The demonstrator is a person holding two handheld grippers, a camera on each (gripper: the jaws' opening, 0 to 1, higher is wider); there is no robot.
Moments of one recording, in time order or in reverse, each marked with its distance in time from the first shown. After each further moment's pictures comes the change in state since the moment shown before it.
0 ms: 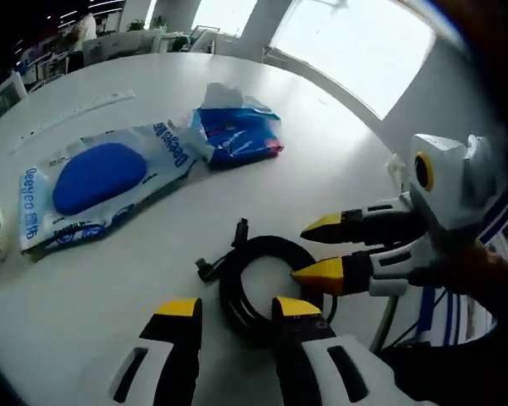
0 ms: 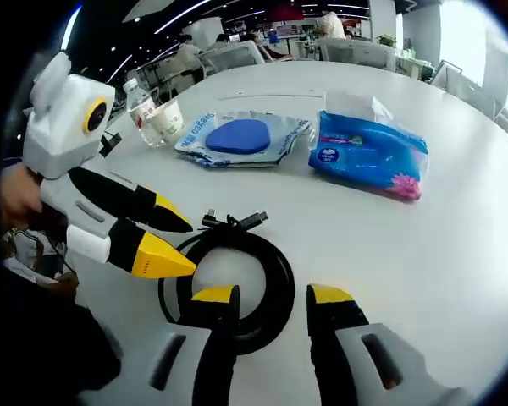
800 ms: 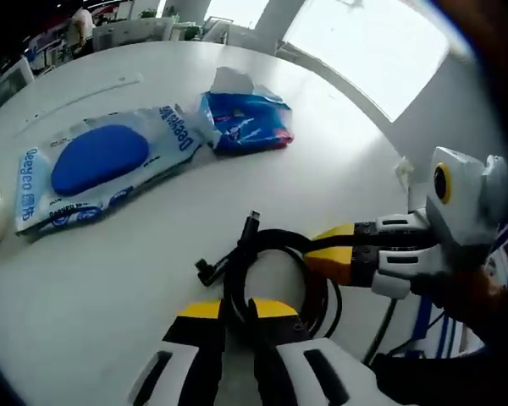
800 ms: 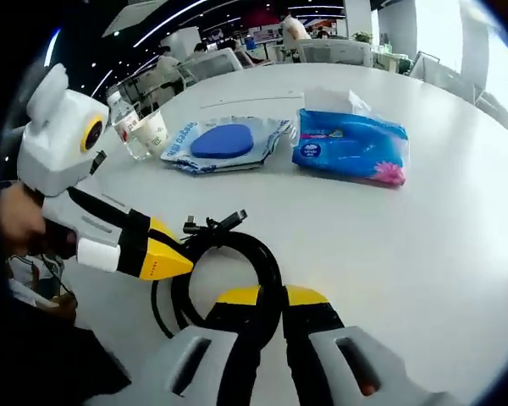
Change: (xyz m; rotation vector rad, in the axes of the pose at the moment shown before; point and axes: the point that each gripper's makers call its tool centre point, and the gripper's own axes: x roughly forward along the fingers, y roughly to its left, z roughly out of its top) left arm 0.000 0.001 -0.006 -0.059 0.034 0.009; right arm -0.008 -0.004 0.000 0.090 -0.029 -0.064
